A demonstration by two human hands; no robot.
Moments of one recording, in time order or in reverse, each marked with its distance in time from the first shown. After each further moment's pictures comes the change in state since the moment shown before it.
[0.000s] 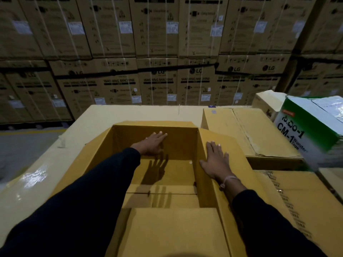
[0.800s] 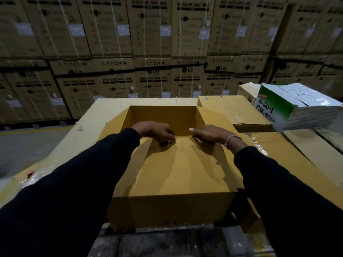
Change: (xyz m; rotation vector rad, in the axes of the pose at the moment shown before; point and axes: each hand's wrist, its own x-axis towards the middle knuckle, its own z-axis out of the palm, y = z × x) left_hand -0.270 0.069 -0.029 -0.184 -0.197 0.125; right_hand -0.206 -0.109 -0.080 0.200 -0.282 -0.034
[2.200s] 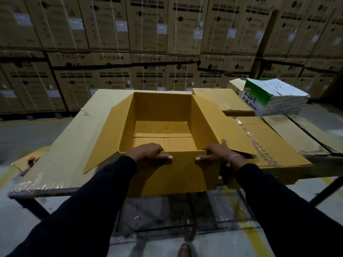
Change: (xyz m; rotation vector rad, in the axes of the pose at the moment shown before) left_hand -0.117 -0.028 0.176 0.068 0.066 0.047; right_hand -0.150 0.058 0.115 -0.398 -0.033 0.051
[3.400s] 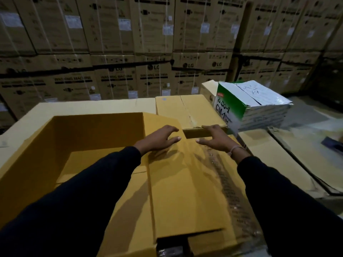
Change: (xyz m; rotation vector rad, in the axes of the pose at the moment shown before) left_hand 0.358 0.173 -0.119 -0.078 0.355 0.282; right_hand 0.213 0.289 -0.130 0.362 0.358 0.128
